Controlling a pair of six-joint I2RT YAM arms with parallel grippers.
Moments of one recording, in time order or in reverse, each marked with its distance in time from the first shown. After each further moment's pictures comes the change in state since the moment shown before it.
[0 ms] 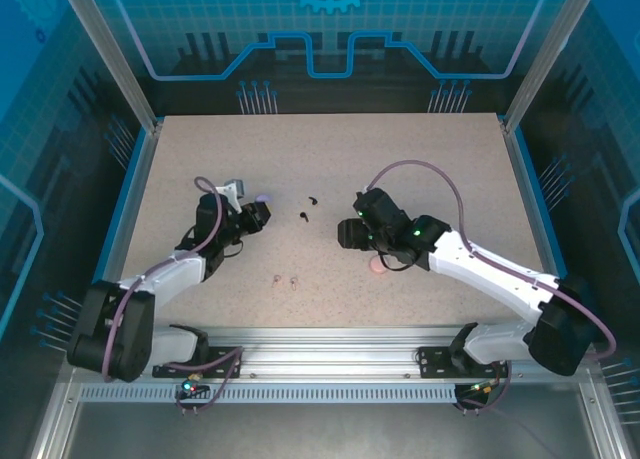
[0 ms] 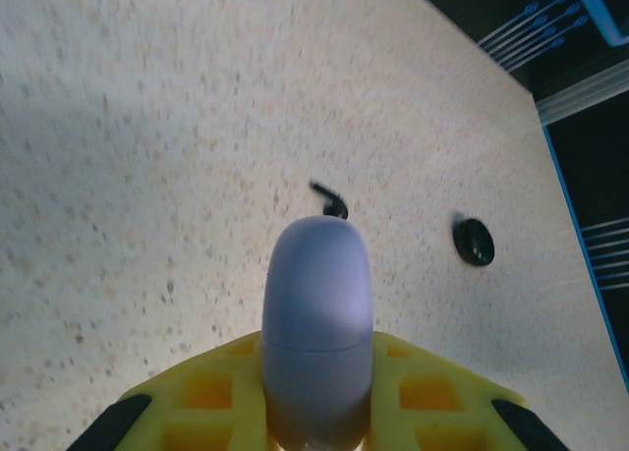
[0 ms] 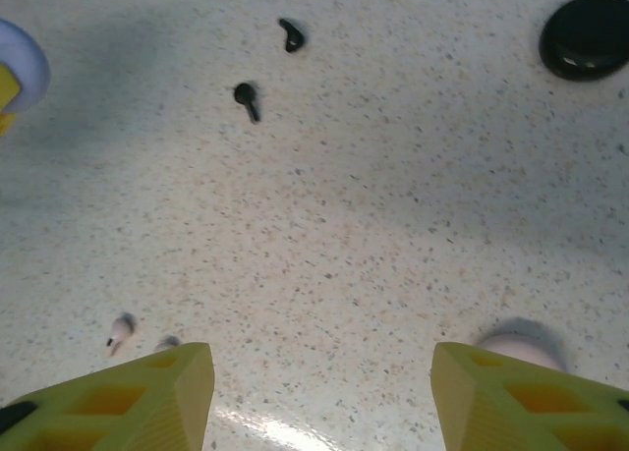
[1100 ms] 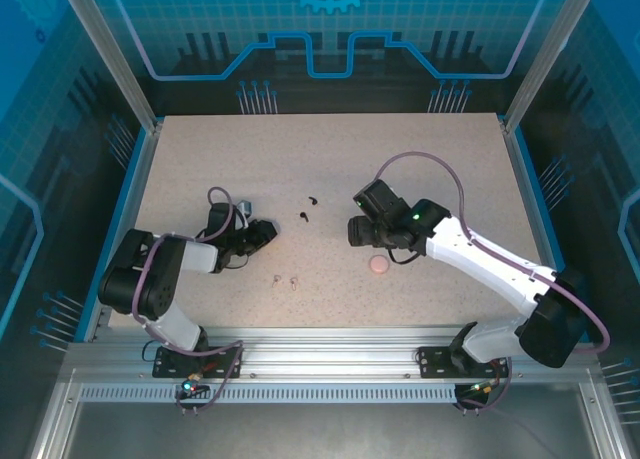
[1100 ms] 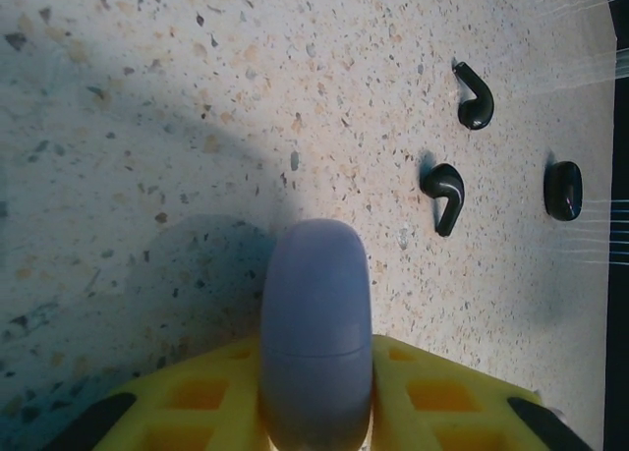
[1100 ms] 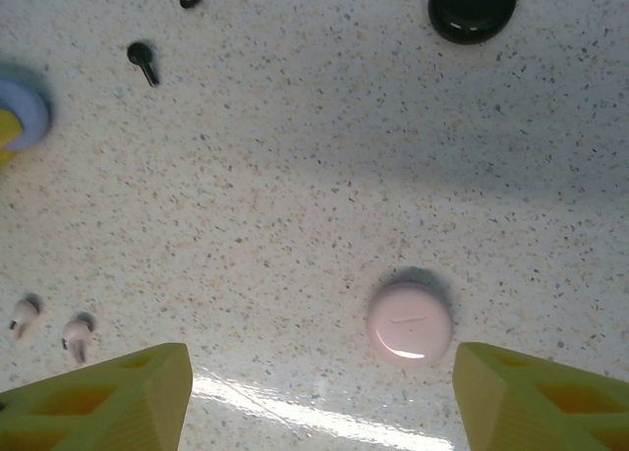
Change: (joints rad) left arm 0.053 0.266 -0.024 0.083 0.141 -0.096; right arm -0.043 0.032 0.115 -0.246 0.040 -0.039
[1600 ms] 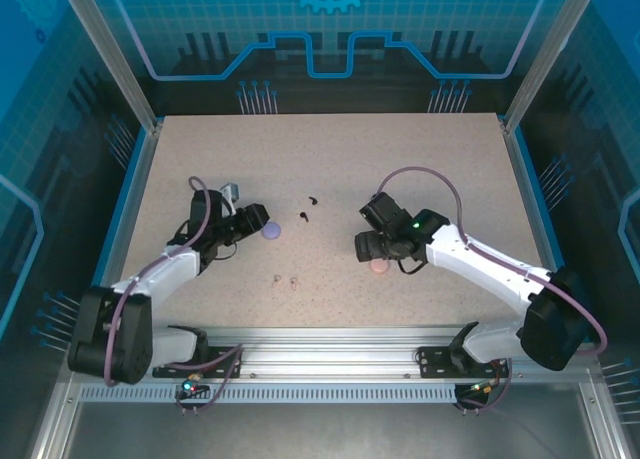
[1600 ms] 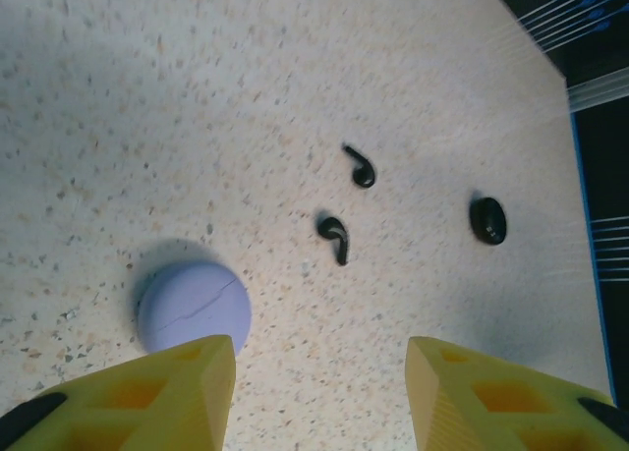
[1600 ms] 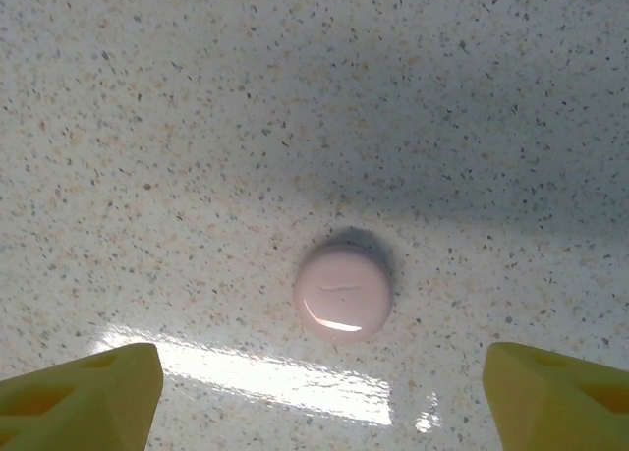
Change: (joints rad) left arm 0.011 -0.378 0.091 -0.358 -0.098 0.098; right arm -0.031 -0.022 -0.131 0.018 -0.001 -0.099
